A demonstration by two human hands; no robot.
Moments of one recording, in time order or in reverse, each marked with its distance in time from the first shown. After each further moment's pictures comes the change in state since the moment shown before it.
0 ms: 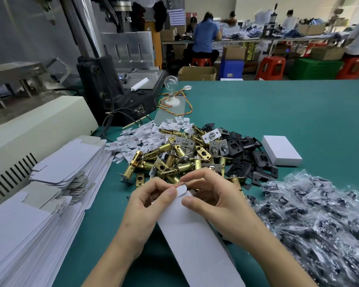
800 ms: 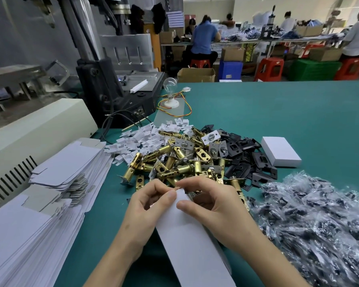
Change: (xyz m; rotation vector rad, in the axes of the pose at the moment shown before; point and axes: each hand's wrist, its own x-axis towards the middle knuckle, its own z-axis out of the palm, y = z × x) left_hand 0.001 -0.002 -0.003 0.039 -0.014 -0.002; right_hand -0.002 -0.001 0.008 -0.093 0.053 -0.024
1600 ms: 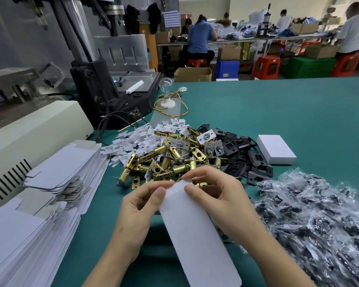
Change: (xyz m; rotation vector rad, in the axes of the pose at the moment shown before) left_hand 0.000 -0.003 0.005 -0.031 0.119 0.012; right_hand 0.001 -0.005 -0.014 0.078 0.124 0.078
